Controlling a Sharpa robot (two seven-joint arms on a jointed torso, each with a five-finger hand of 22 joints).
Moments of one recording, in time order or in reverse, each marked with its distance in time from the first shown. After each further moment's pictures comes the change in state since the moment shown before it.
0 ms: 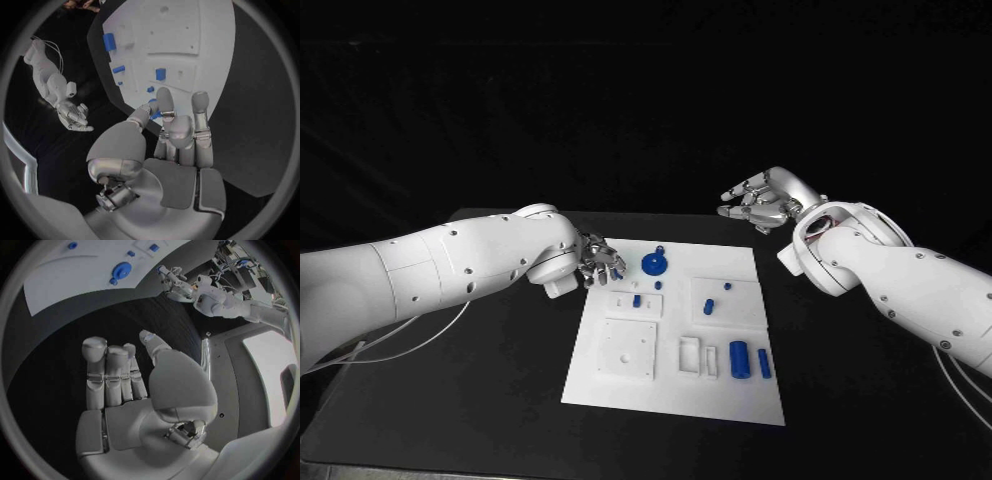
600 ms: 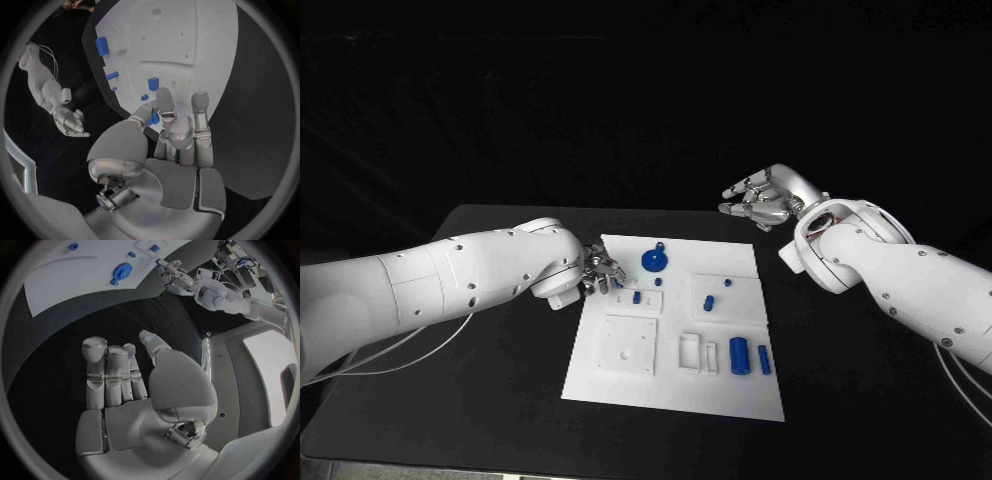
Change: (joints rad) left arm -0.042 -0.008 -0.003 0.033 -0.032 -0.058 -0.023; left_hand 0.041 0.017 -0.016 0.029 -0.083 0.005 0.002 -0.020 -0.095 0.002 0.002 0.007 0.000 0.002 0.002 0.012 -0.007 0.000 -0.001 0.007 0.013 0.001; right arm -0.002 -0.003 0.000 0.001 0.002 0.001 0.000; right_hand 0.000 0.000 0.000 0.000 0.008 0.000 0.000 0.000 0.000 0.000 0.000 0.000 0.000 0.000 0.000 0.000 0.000 0.000 0.000 0.000 0.000 0.000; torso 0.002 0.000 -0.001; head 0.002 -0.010
